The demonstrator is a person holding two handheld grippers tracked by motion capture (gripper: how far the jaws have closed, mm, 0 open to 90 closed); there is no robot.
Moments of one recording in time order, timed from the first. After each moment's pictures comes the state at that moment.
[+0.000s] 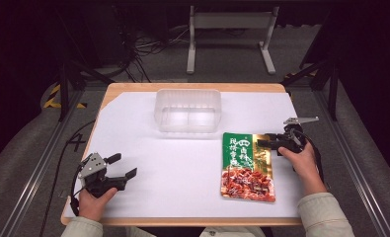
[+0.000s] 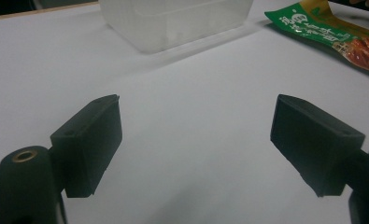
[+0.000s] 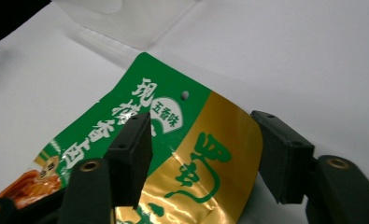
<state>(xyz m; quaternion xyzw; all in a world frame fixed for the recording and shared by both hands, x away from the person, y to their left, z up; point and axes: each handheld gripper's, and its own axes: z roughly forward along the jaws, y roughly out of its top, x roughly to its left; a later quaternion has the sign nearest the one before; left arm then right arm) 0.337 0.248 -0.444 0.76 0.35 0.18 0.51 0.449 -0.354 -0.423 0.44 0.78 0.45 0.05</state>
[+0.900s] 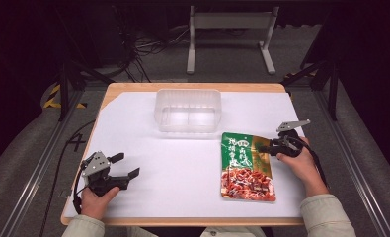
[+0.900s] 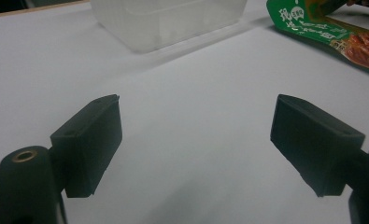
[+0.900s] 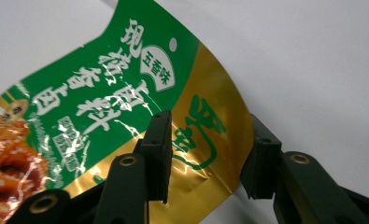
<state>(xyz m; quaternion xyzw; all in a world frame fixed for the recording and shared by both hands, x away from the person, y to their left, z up) 0.341 0.243 -0.444 0.77 0.34 0.18 0.51 0.443 -0.344 -0.432 0.37 0.84 0.39 0.09</state>
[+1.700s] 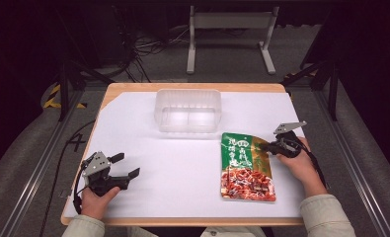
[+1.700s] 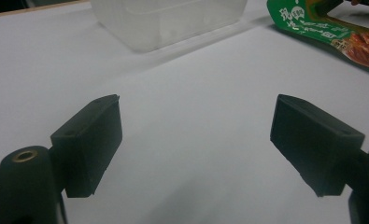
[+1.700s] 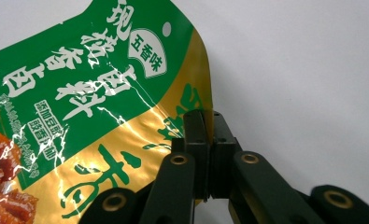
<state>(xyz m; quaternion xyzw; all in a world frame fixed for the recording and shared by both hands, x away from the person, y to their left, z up) 0.341 0.242 -0.444 0.77 0.34 0.18 0.51 0.440 -0.338 -0.432 0.36 0.86 0.35 0.12</state>
